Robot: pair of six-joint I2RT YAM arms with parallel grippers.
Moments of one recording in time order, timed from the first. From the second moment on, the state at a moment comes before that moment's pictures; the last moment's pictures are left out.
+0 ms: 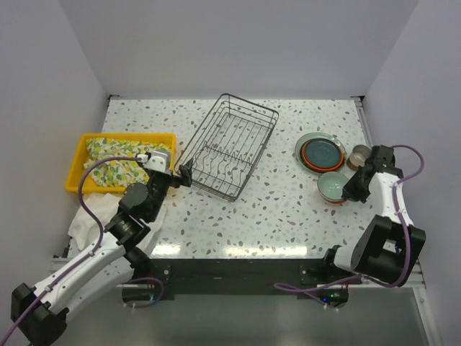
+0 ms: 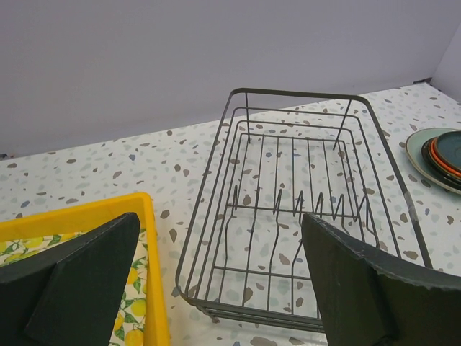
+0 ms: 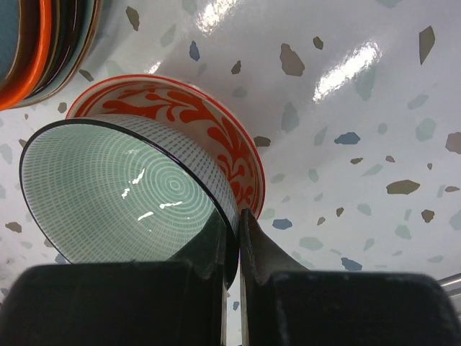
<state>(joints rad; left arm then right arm) -0.65 0.65 0.46 0.29 -0.38 0.04 -0.38 1.29 0.89 -0.79 -0.02 0.40</state>
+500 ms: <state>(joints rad) -0.63 0.66 0.46 0.30 -0.35 0.03 -0.39 1.29 0.88 -0.76 -0.03 0.37</state>
